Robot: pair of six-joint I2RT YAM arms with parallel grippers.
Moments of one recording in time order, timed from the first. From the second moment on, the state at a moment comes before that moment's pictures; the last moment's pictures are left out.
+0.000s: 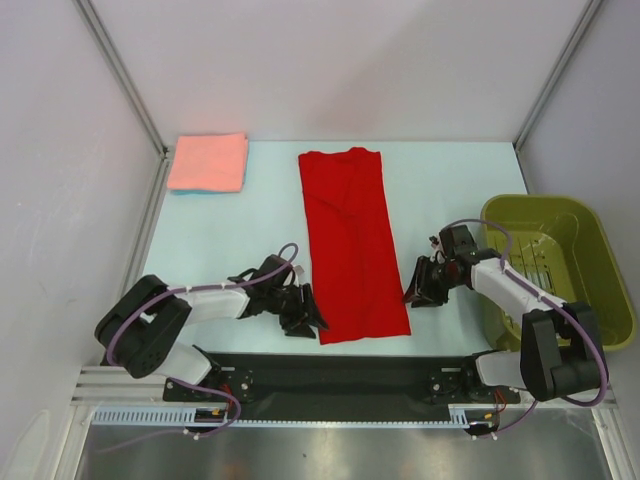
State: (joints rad) left arm -0.67 1.45 0.49 -0.07 0.56 -1.00; right arm 0.21 1.30 0.68 -0.59 -0.43 0.48
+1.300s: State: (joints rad) left arm -0.72 1.51 0.49 -0.10 0.57 -1.10; right arm 0.39 1.23 0.52 -0.60 -0.32 0.70
